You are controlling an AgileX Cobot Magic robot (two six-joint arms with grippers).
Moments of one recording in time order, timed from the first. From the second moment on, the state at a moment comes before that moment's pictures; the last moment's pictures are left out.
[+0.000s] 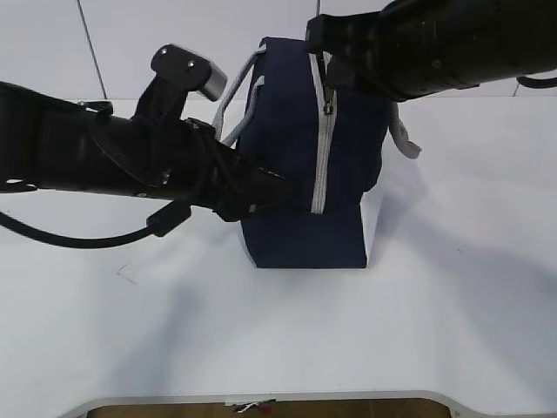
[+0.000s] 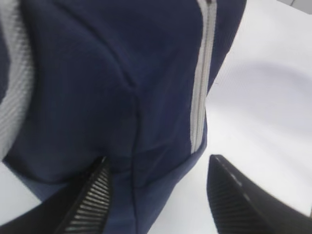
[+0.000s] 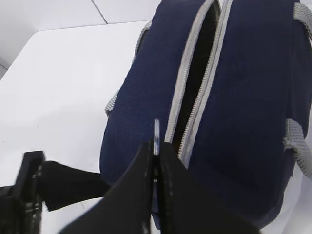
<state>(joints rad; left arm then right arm) -0.57 1.68 -0.95 -1.78 0.37 1.86 0.54 1.46 -1.15 -0.17 0.33 0.59</state>
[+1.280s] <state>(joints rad) -0.57 1.65 -1.00 -1.73 0.32 1.67 0.54 1.46 -1.21 -0.19 0.34 0.59</state>
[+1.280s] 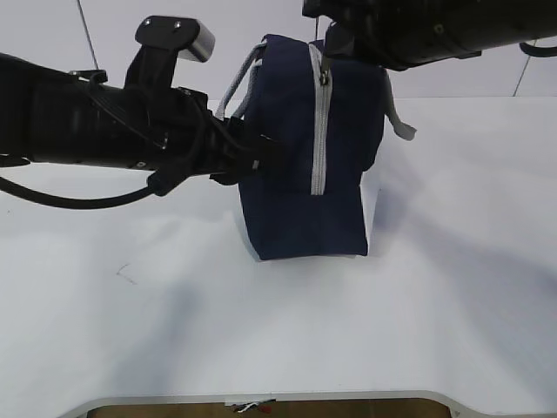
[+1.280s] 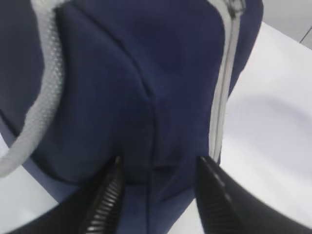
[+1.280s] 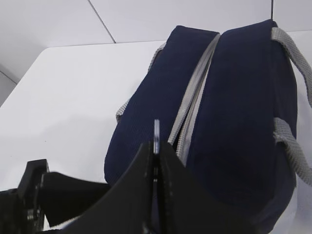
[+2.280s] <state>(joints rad) -0.57 1.64 -1.08 -1.79 0.29 1.70 0.54 1.47 -1.23 -0.18 0.33 0.59</state>
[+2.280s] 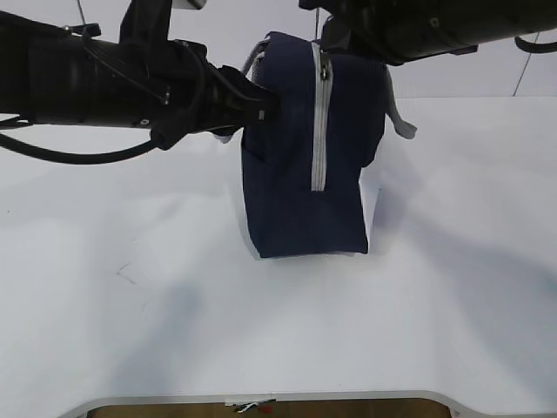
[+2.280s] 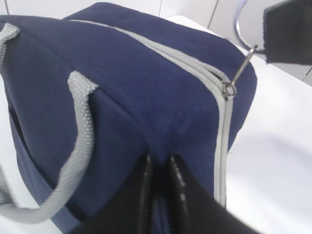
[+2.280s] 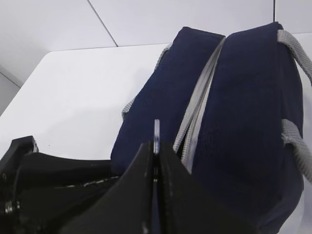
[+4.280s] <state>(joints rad) -0.46 1.52 -1.04 -1.29 0.35 1.62 0.54 1.59 -1.43 -0.13 0.46 0.45</state>
